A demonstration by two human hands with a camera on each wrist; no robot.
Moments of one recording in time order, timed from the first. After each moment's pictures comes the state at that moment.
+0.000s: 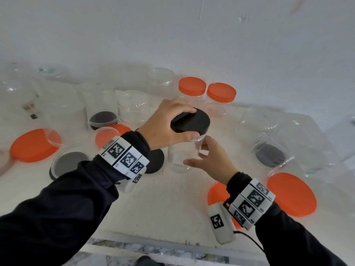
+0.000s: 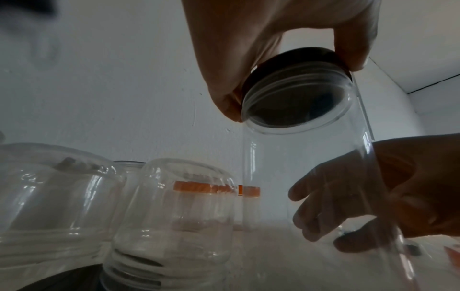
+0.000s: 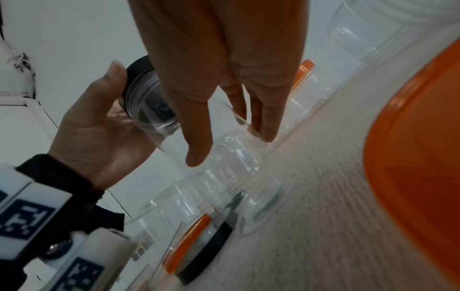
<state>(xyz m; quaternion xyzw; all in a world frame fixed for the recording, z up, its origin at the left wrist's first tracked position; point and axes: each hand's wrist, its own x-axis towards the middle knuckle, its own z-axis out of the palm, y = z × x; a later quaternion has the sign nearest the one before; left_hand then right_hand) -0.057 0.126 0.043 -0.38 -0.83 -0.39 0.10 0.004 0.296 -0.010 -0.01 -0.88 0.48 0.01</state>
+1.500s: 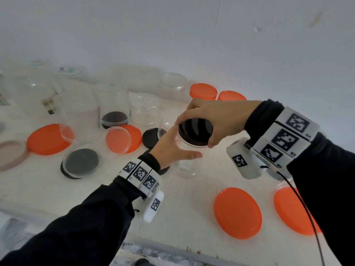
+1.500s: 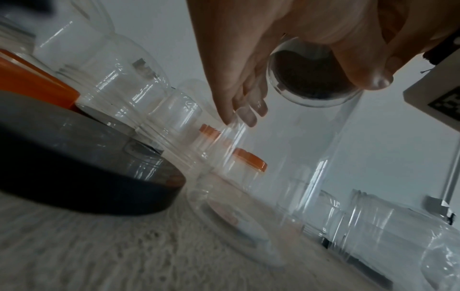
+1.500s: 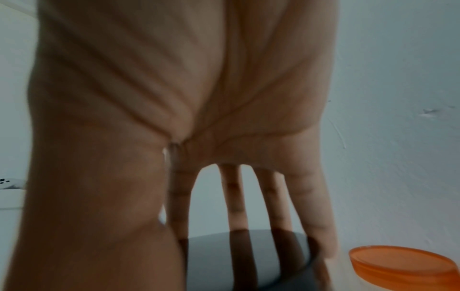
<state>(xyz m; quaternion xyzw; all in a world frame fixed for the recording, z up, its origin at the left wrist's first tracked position) -0.046 0.133 -0.003 -0.20 -0.80 -0.56 -0.03 -0.042 0.274 0.144 0.31 -0.93 -0.02 -0.20</state>
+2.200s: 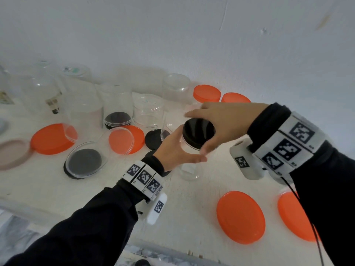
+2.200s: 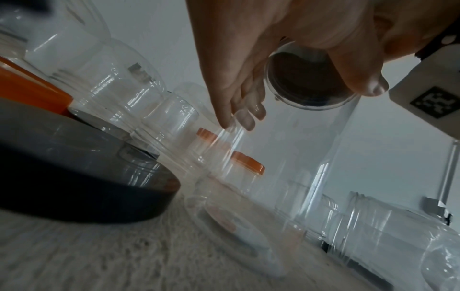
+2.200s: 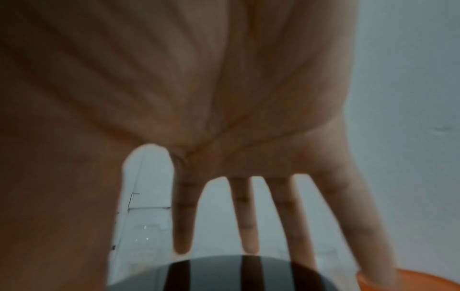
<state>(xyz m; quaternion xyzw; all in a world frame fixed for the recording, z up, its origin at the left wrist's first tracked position) -0.042 0.134 -0.001 -0.19 -0.79 -0.58 -0.03 -0.042 0.271 0.144 0.26 -0.95 -0.06 -0.19</state>
